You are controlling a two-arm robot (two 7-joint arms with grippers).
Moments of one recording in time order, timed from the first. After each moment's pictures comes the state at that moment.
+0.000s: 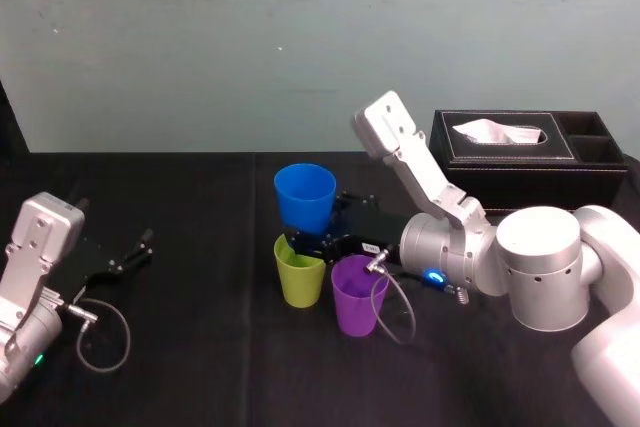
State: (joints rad) left arm -0.20 0.60 0.45 -1.41 -0.25 -0.12 0.03; right arm 0.49 0.30 -0.53 -1.46 0.22 0.47 0.43
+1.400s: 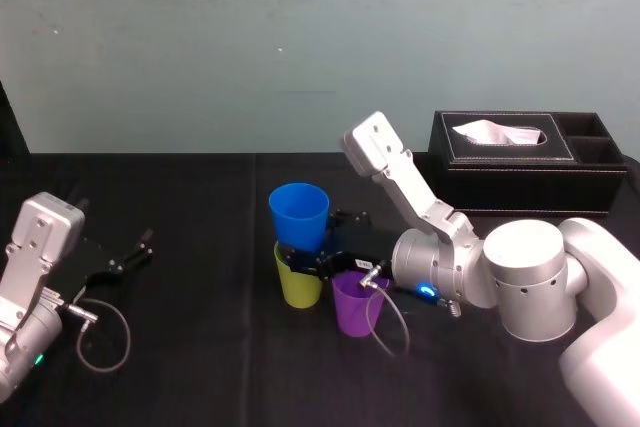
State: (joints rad) left arm -0.20 0.60 0.45 -1.41 -0.25 -0.12 0.03; right arm 0.49 0.29 -0.55 -1.41 0.21 0.45 0.44
